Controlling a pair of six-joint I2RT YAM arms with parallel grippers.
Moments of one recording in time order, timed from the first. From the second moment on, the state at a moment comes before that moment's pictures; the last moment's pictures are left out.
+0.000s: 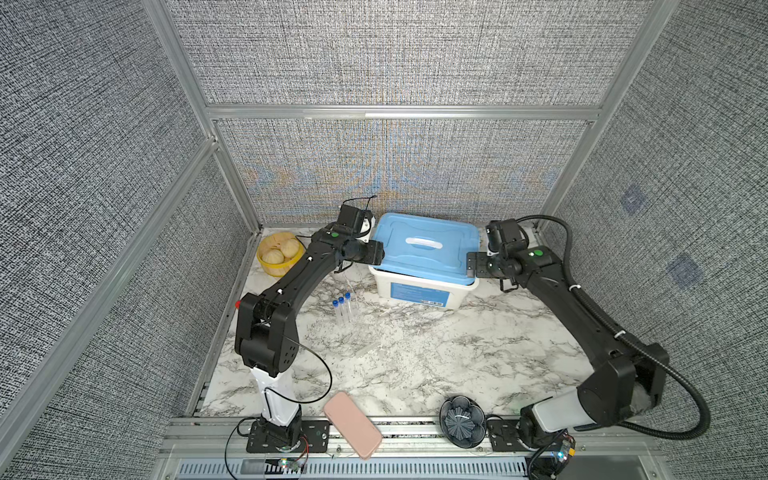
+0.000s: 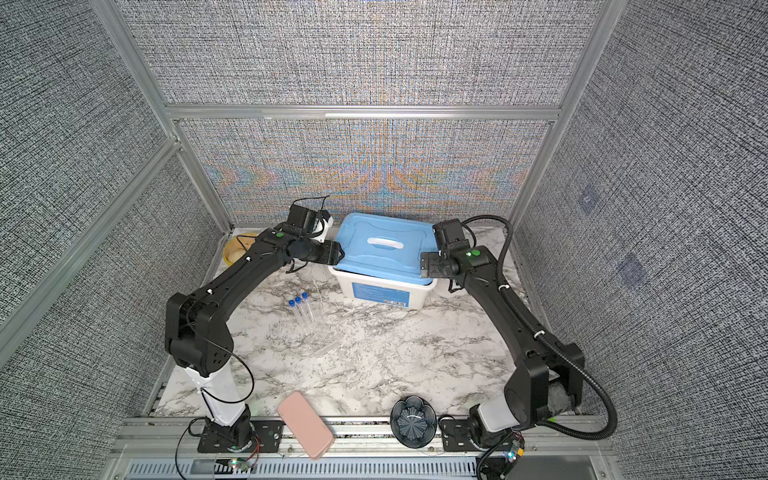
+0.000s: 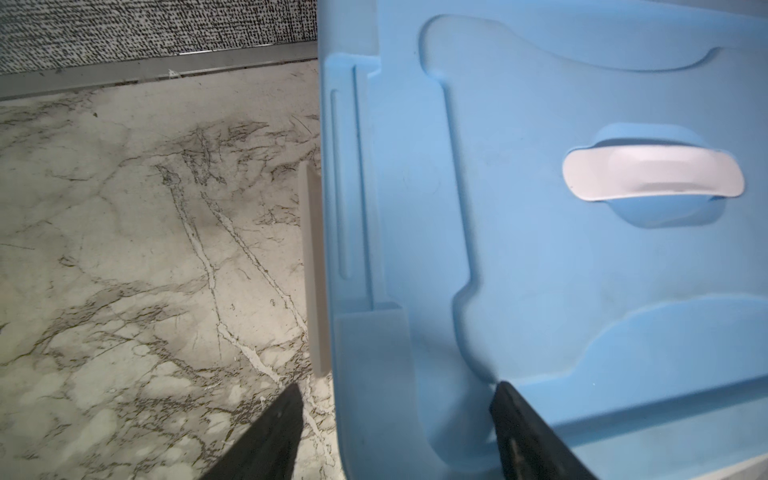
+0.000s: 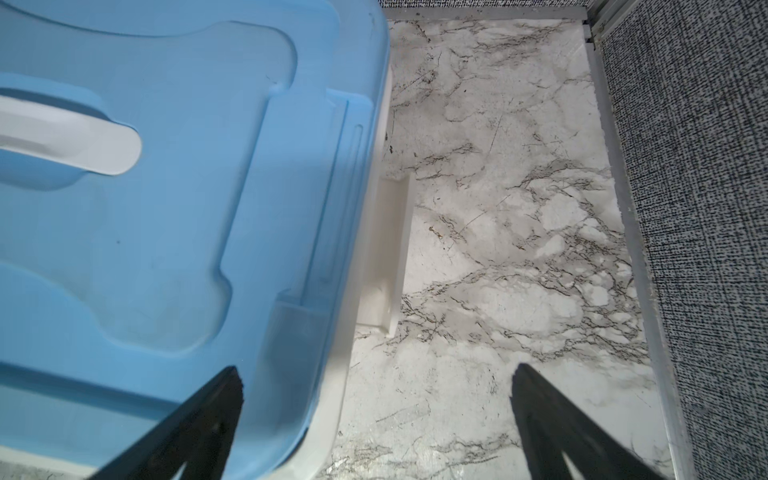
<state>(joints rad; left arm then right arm) -0.43 1.84 1.65 -0.71 0.17 -0.15 0.31 1.45 1.37 -0.83 0.26 0.25</state>
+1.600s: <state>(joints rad) -0.43 1.80 1.70 -0.85 0.24 -0.22 0.10 1.42 1.26 -0.64 -0.07 0.33</state>
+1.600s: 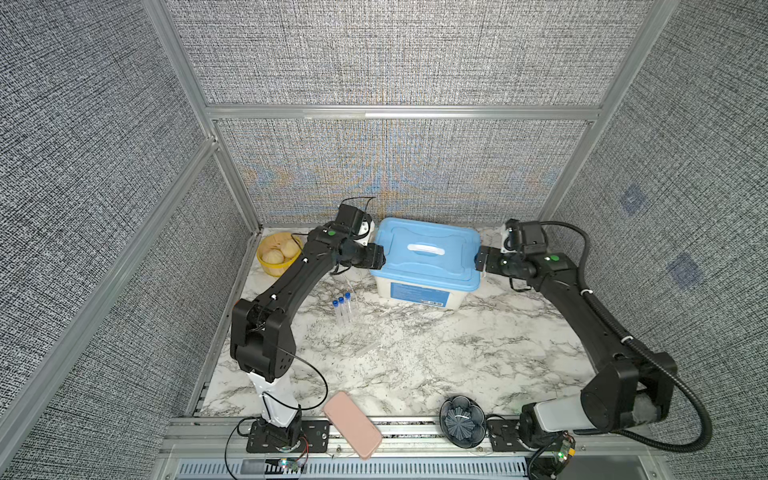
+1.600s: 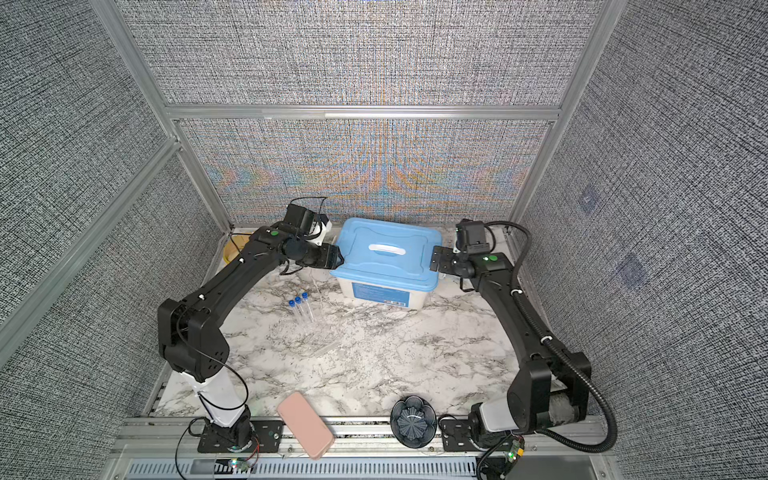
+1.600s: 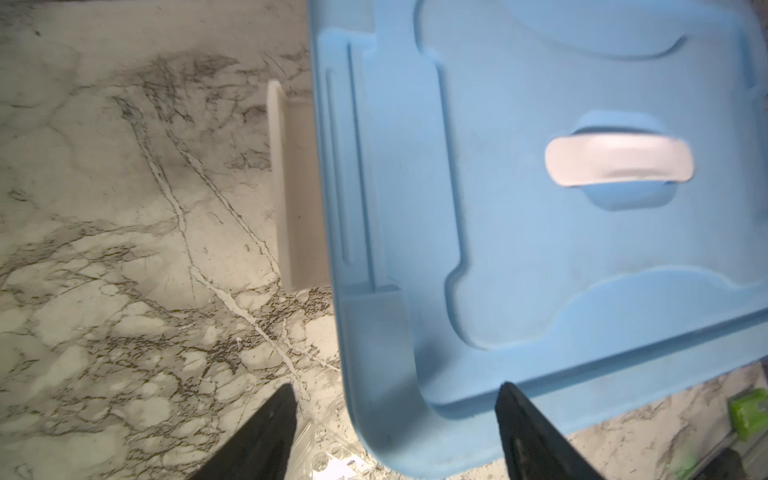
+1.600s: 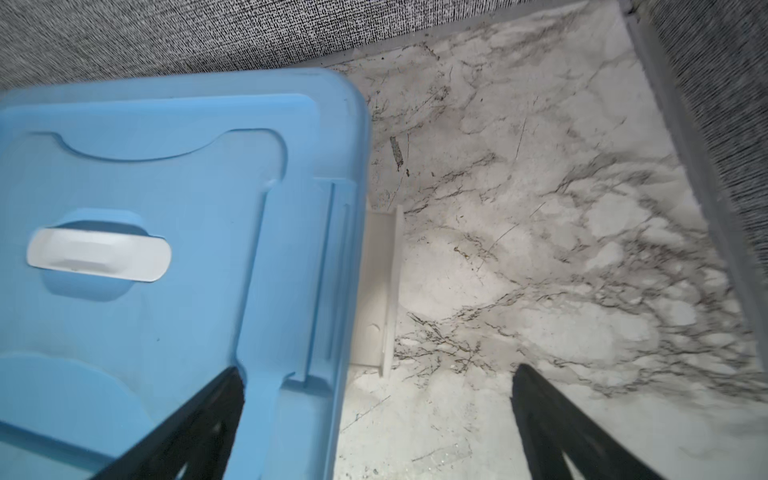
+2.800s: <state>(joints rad) -0.36 2.03 1.85 -0.79 0.30 -0.30 -0.11 1.67 1.14 -0.13 -0.96 0.60</state>
